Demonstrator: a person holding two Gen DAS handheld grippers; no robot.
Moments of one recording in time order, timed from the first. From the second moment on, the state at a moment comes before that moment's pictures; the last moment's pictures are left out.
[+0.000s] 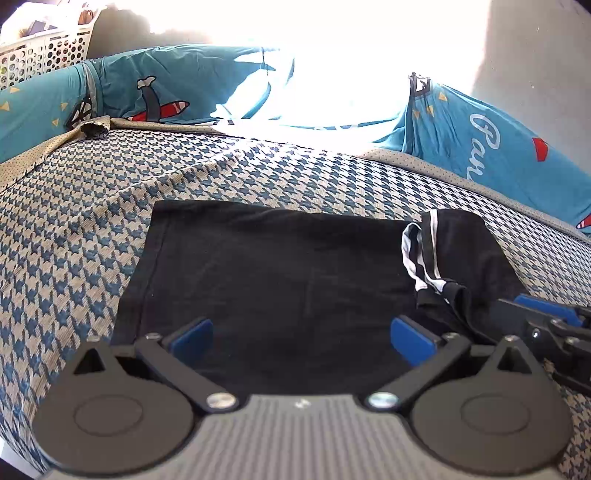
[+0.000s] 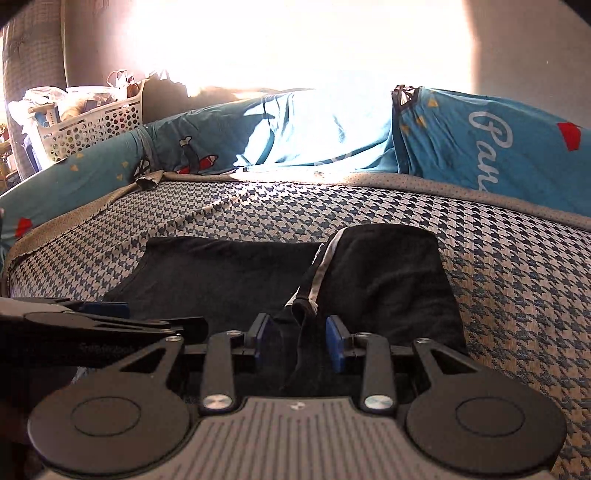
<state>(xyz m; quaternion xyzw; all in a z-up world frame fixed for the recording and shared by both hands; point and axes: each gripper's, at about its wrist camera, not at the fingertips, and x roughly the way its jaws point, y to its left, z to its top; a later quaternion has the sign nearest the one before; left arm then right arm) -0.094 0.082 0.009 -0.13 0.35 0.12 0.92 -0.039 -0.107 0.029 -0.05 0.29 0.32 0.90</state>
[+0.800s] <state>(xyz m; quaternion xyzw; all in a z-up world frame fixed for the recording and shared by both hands) -0.094 0.086 0.006 -0.14 0.36 0.12 0.92 -0.046 -0.130 0.011 -0.05 0.31 0.20 0.93</state>
